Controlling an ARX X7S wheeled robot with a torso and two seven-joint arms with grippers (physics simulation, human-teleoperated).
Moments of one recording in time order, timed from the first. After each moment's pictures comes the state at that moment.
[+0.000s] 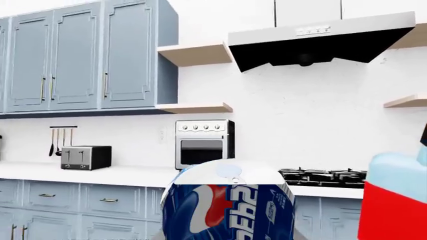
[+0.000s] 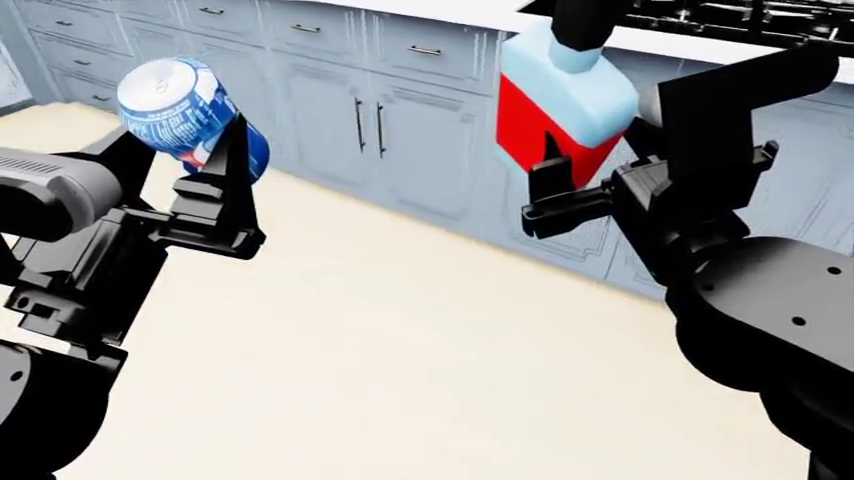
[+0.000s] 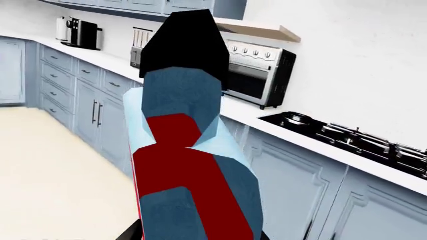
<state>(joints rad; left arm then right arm) -0.52 -0.43 -0.15 0.71 -0.74 -0.77 -0.09 0.95 0.54 -0.25 -0.53 0.99 1.15 0.57</state>
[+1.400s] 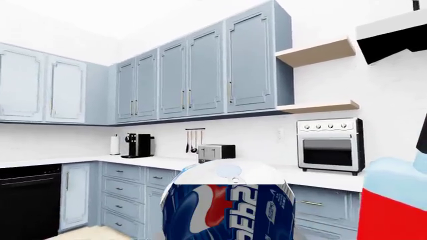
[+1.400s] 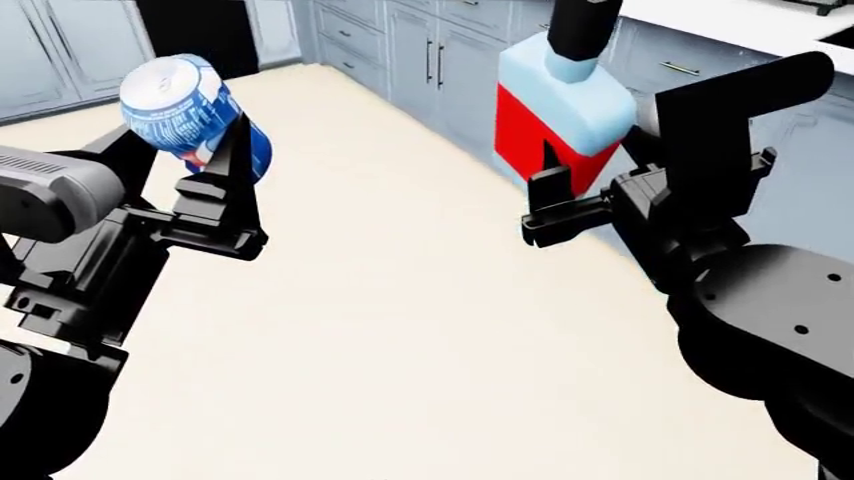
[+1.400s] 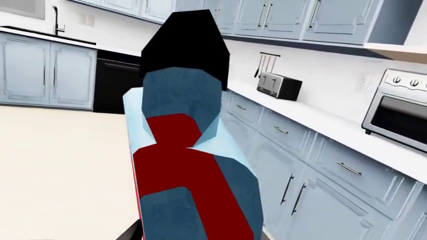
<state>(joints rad) -0.52 -0.45 -0.14 0.71 -0.76 -0.76 -0.12 0.94 0.57 -0.27 -0.54 1.02 1.13 0.58</state>
